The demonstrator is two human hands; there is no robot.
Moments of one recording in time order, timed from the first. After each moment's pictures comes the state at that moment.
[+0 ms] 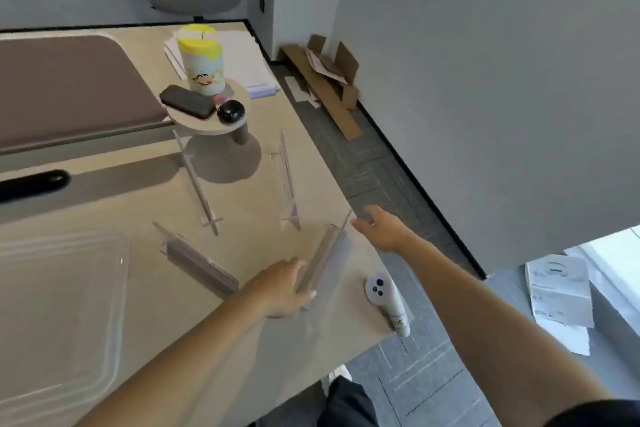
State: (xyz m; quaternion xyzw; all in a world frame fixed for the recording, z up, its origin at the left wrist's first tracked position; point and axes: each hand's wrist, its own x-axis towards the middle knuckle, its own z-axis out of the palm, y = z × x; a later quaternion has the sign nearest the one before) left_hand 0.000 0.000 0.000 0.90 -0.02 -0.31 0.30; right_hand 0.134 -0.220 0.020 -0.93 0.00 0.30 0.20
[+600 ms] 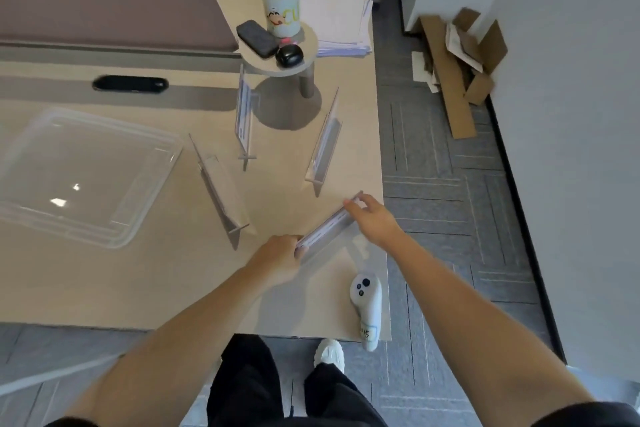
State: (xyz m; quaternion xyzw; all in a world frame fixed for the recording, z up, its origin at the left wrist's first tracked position) left_hand -0.002 -0.099 -0.035 0.89 0.28 -0.21 0.30; right_hand 0.169 -0.234 -0.036 -0.84 -0.10 0.42 0.34
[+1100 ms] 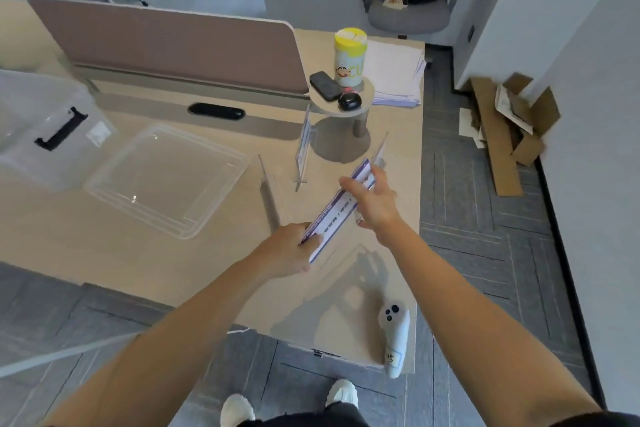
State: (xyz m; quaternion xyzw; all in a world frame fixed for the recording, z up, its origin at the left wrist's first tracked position) left_hand -0.047 -0.075 0.066 0.83 0.32 -0.10 0.44; right_hand 0.127 -0.158 0.075 -0.75 -0.12 0.38 0.53
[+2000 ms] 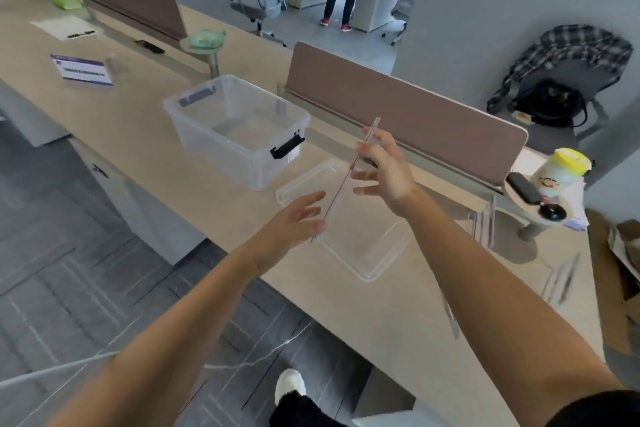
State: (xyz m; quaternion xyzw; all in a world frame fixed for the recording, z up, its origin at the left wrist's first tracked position) left_hand -0.419 0.185 0.125 0.64 0.31 0.19 0.67; right_hand -0.208 0.165 0.208 -0.63 -0.41 0.42 0.50
